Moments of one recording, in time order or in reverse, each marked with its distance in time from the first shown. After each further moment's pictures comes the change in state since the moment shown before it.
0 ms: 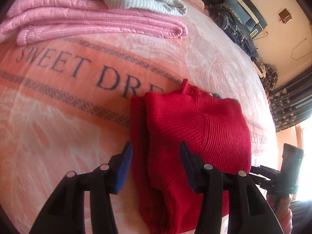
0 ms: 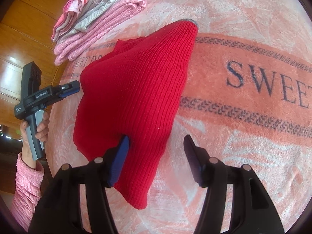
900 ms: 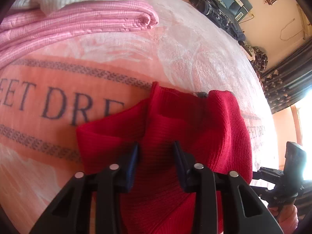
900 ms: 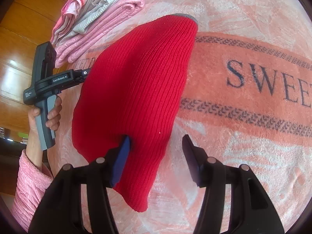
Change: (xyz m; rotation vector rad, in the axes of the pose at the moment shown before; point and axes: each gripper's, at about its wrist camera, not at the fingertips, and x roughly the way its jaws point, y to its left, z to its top) left arm 0.049 -0.041 0.038 0.123 0.029 -0.037; right arm 0.002 -0.005 0.001 0.016 -0.008 0.012
